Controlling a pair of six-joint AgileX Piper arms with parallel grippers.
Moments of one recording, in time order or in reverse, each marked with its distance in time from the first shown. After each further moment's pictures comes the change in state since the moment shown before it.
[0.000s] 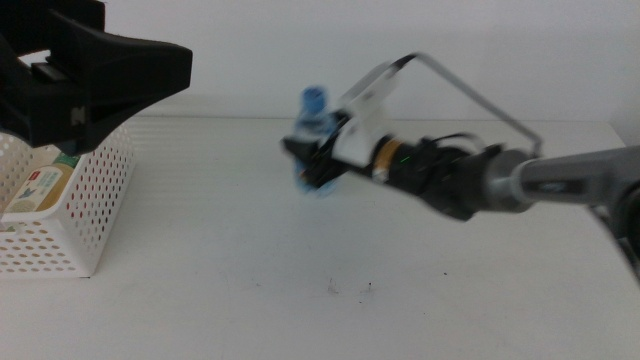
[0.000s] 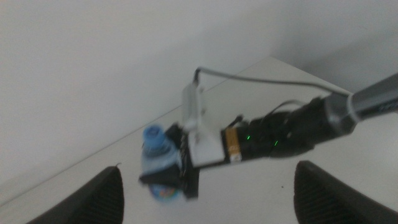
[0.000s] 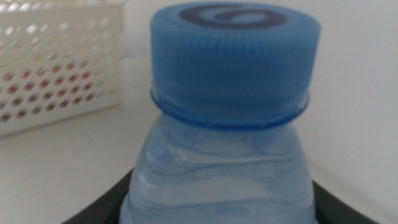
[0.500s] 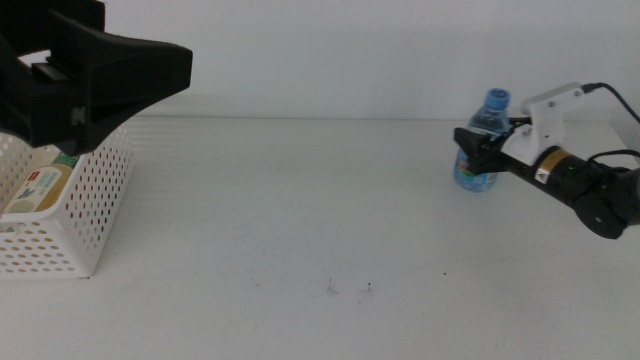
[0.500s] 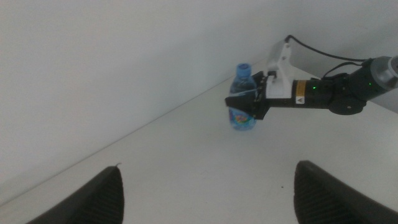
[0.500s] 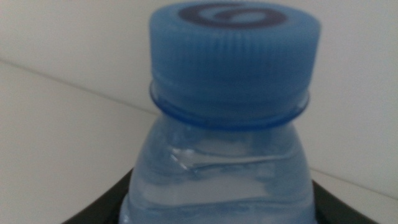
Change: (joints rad) left arm 0.000 0.000 0.000 0.000 0.000 0.000; right arm -0.471 -0.023 0.251 0.034 -0.173 -0.067
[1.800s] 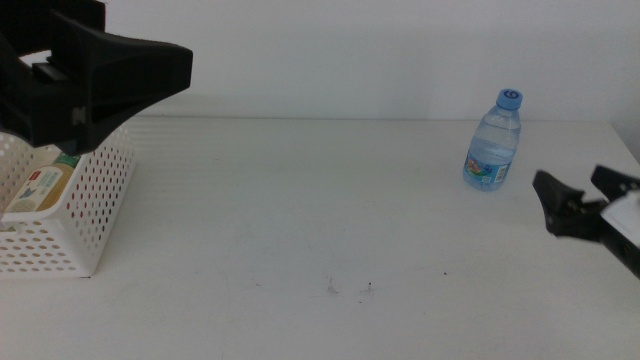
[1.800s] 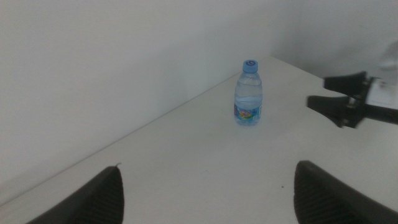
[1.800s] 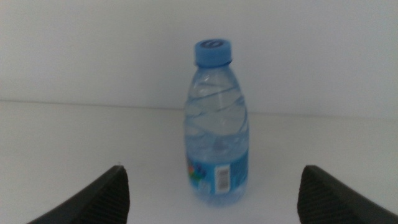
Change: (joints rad) left arm 0.000 0.000 0.000 0.000 0.000 0.000; right arm -0.009 -0.633 0.786 0.363 -0.101 -0.120
